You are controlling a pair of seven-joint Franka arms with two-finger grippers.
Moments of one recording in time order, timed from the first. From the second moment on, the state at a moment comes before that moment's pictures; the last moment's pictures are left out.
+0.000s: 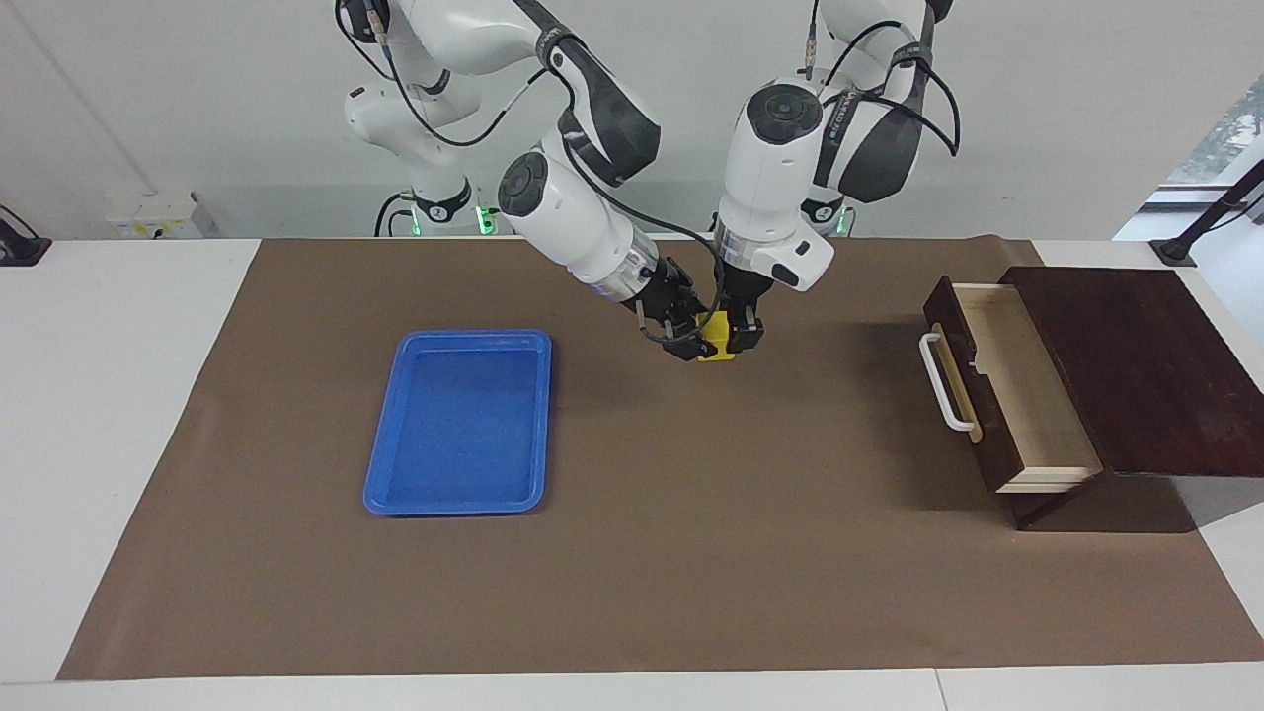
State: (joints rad) left arm -0.47 0.19 -0.12 -1.63 0.01 1.81 -2.17; right arm 0.52 0.32 0.04 -1.64 0.72 2.20 1.75
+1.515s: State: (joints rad) left arm 0.07 0.20 -0.08 -1.49 0.04 1.67 -1.41; right arm 0.04 0.11 0.02 -1.61 0.23 1.55 0.54
